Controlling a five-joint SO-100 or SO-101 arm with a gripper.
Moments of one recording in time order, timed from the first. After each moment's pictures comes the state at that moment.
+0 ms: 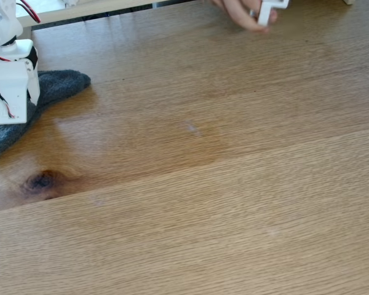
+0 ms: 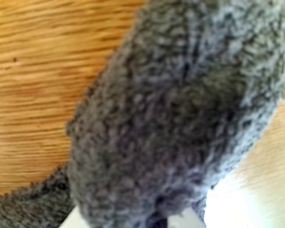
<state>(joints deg) 42.6 62.4 122.9 35.4 -27.2</state>
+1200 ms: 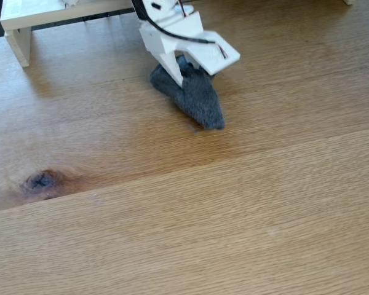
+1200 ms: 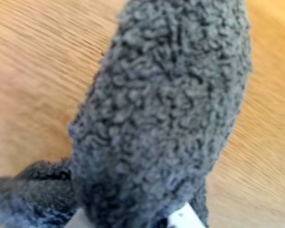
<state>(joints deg) -27.8 73.4 117.7 32.8 9.2</state>
